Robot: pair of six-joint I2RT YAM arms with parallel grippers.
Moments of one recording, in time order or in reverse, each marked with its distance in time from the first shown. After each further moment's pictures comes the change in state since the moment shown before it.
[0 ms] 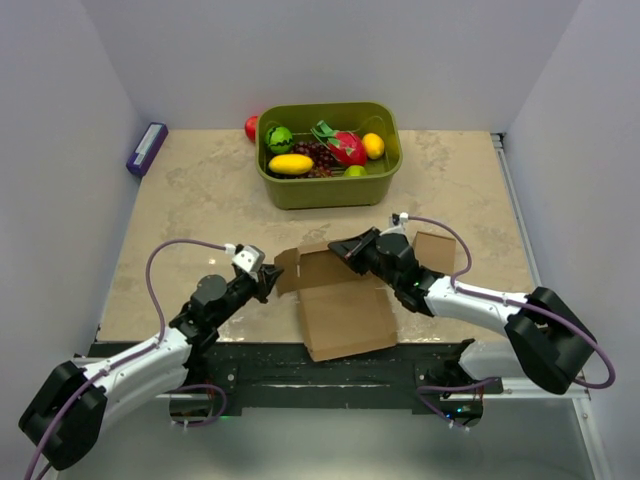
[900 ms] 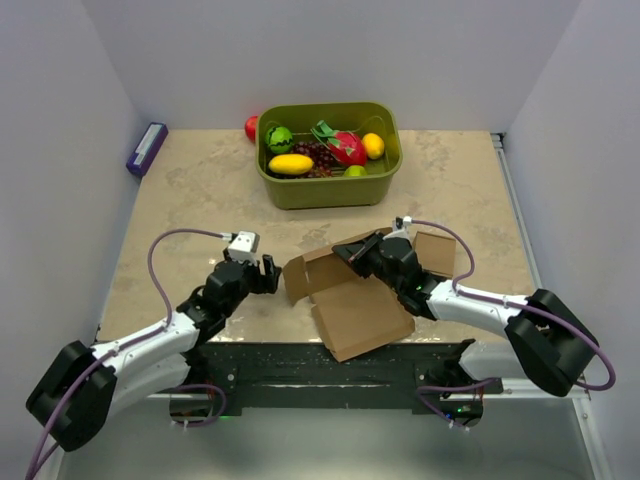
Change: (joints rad) left arm 0.002 0.121 0.126 -0.257 -0.287 -0.215; right arm -0.006 -0.015 -0.052 0.034 0.008 -0.016
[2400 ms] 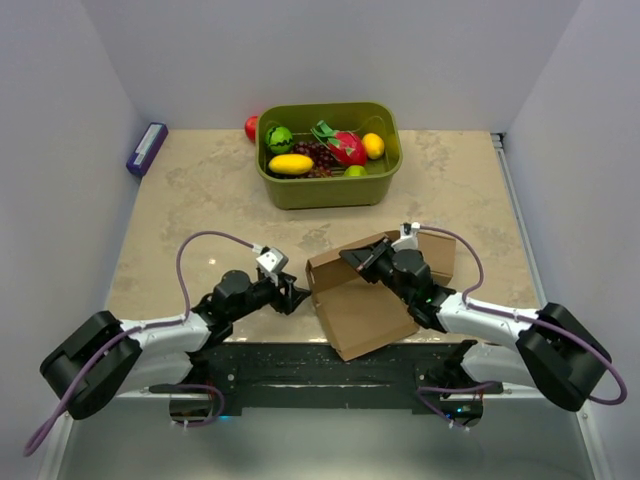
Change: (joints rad) left arm -0.100 0.204 -0.076 0.388 0.414 0.086; right arm 0.000 -0.094 -0.122 0.117 0.001 -0.112
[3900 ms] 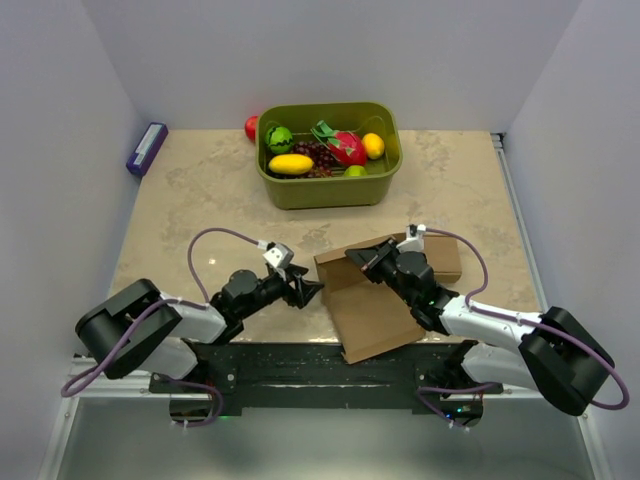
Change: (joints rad) left arm -0.040 0.261 0.021 0.373 -0.036 -0.053; right arm -0.007 -0.031 -0.033 0.003 0.036 -0.016
